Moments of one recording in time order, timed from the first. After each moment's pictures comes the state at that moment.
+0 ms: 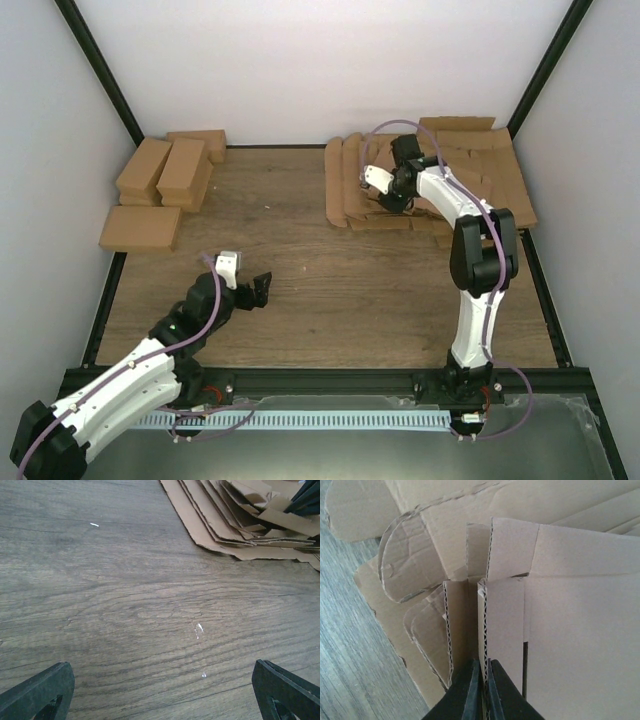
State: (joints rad) left arm -0.65 0.64 0.26 -0.09 -0.17 -0.42; right arm 0.24 2.02 1.66 -0.76 -0.13 -0.93
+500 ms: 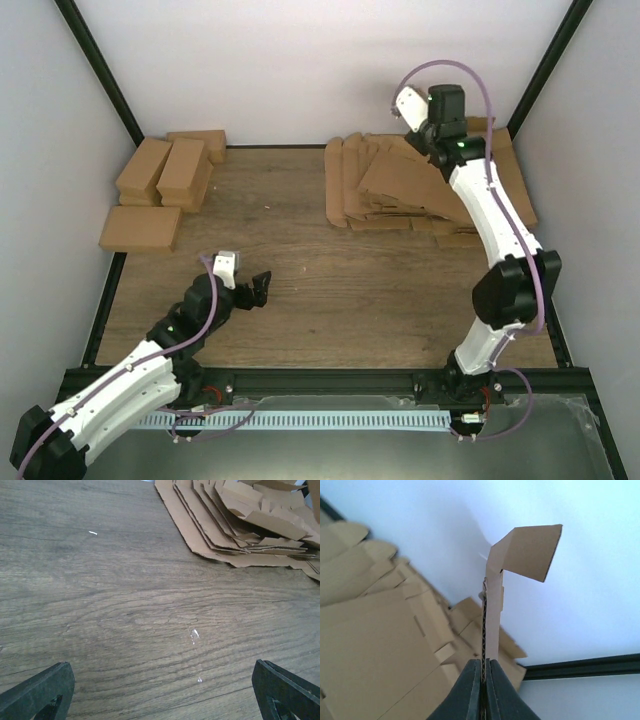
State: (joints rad) left arm -0.65 0.61 0.26 -0.09 -0.17 -0.42; right arm 0.22 1.75 1.80 -0.54 0.20 -0.81
